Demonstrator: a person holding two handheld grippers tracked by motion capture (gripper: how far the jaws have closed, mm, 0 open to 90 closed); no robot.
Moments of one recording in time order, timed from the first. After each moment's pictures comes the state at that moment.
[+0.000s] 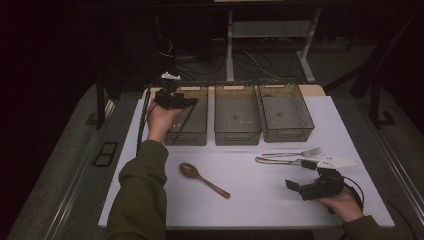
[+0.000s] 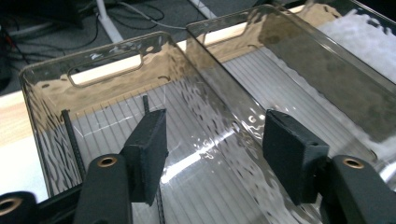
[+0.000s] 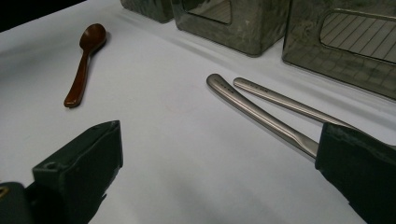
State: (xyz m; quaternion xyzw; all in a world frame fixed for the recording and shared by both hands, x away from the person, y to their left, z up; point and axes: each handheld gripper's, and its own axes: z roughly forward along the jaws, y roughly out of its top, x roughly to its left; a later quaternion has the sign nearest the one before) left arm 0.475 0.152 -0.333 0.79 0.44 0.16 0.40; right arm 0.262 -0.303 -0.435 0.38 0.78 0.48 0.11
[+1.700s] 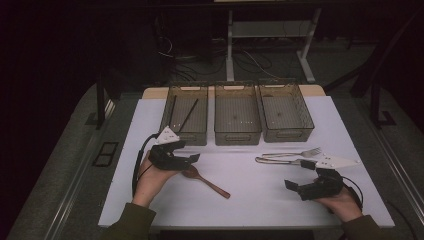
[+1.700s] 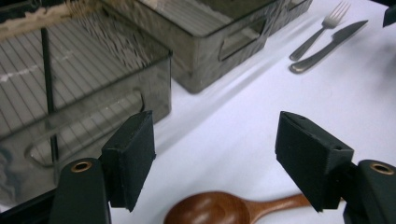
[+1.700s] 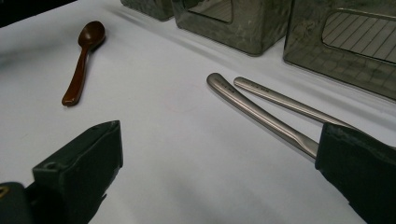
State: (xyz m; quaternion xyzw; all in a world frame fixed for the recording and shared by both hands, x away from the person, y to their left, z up) left arm 0.320 0.156 -0.387 0.82 0.35 0.14 0.43; right arm 0.263 -0.300 -0.436 0.38 0.79 0.48 0.12
